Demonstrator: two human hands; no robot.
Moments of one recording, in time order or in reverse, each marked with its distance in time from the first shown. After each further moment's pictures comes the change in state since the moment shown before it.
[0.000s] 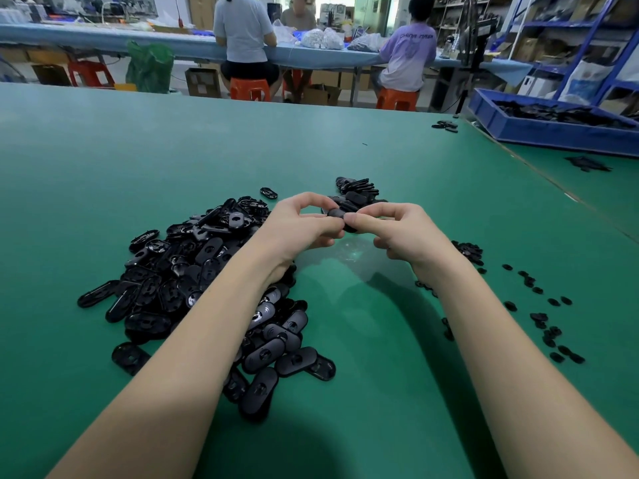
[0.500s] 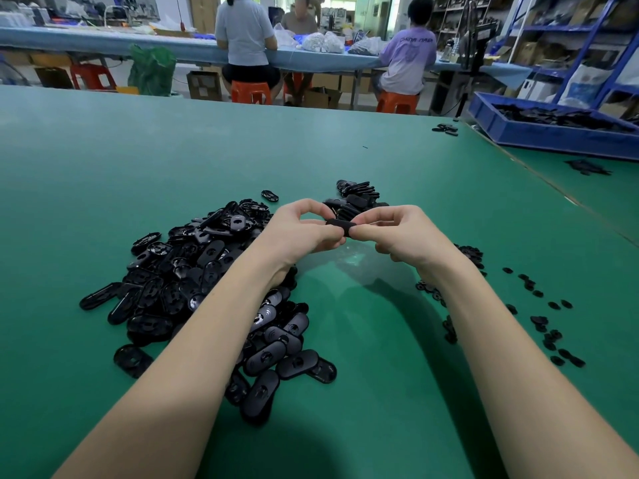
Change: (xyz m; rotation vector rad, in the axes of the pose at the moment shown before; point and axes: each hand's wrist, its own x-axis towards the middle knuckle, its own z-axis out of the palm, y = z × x) left_hand 0.002 -0.003 0.000 -0.014 0.009 -0.019; right_hand 0.004 0.000 -0.001 -0.078 -0.035 -0.043
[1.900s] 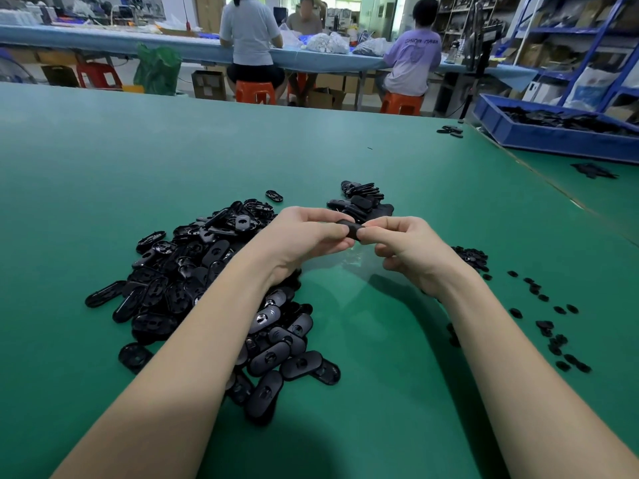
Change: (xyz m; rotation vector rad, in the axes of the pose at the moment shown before) left_hand -0.001 0.005 -0.001 -0.151 -0.085 -0.113; right_hand 0.002 0.015 0.003 0.284 -0.076 0.075
